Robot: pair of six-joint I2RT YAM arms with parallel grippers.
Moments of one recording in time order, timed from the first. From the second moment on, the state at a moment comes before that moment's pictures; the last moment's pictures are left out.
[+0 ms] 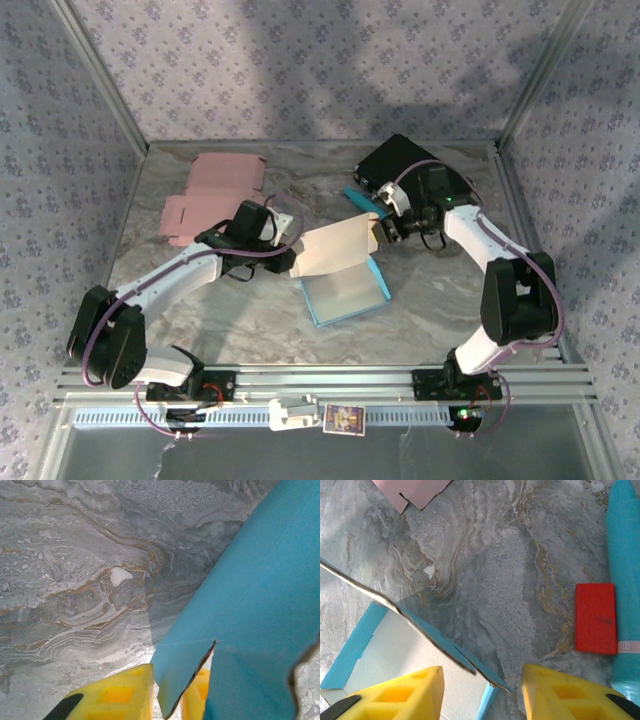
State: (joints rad) left arm -0.58 1.38 0.92 -0.49 0.28 -0.18; right arm 0.19 1.60 1.13 -0.57 -0.67 -0.39
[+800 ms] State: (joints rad) left arm -0.60 1.43 1.02 -0.55 0.14 -0.24; right arm 0.24 1.61 1.16 -0.59 -0.61 -0.38
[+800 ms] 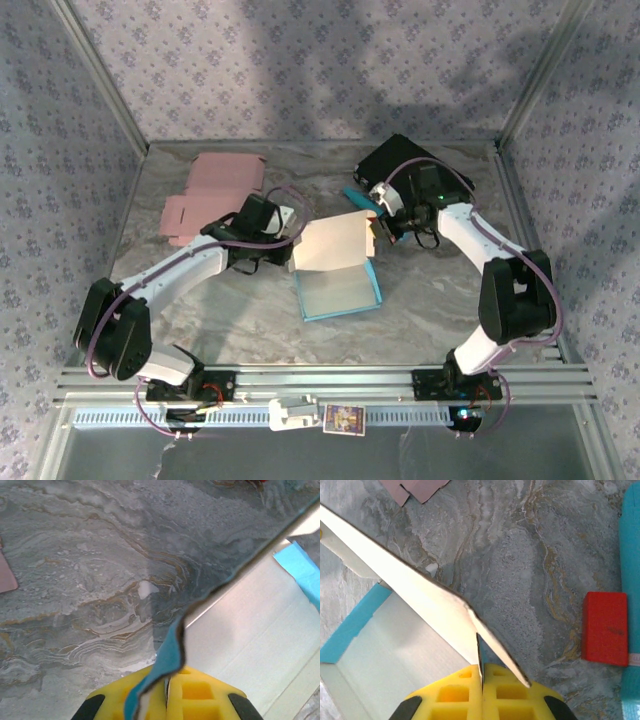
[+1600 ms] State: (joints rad) left arm -0.55 1.66 1.27 -0.55 -0.13 -0.42; right arm 0.49 1.68 1.25 -0.33 0.00 0.29
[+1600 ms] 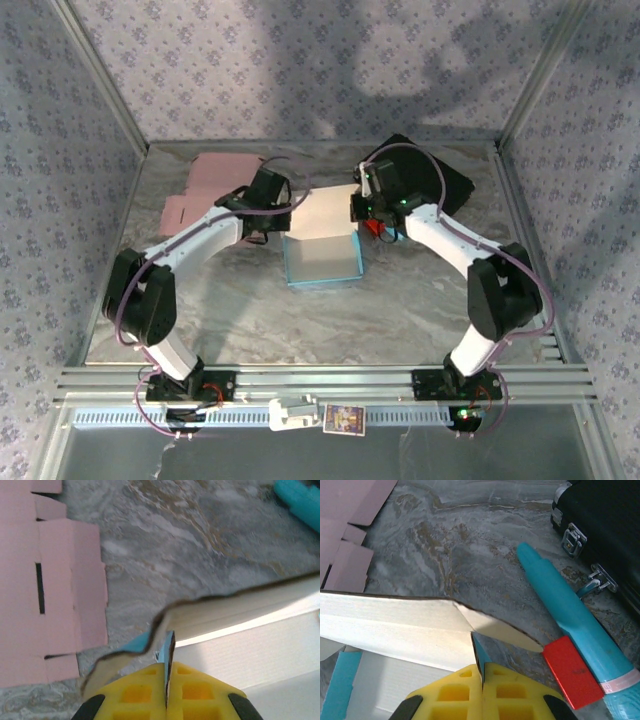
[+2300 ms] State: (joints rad) left arm -0.47 1.77 1.24 -0.23 -0.12 -0.47; right arm 0.51 1.79 1.24 -0.08 0.10 0.39
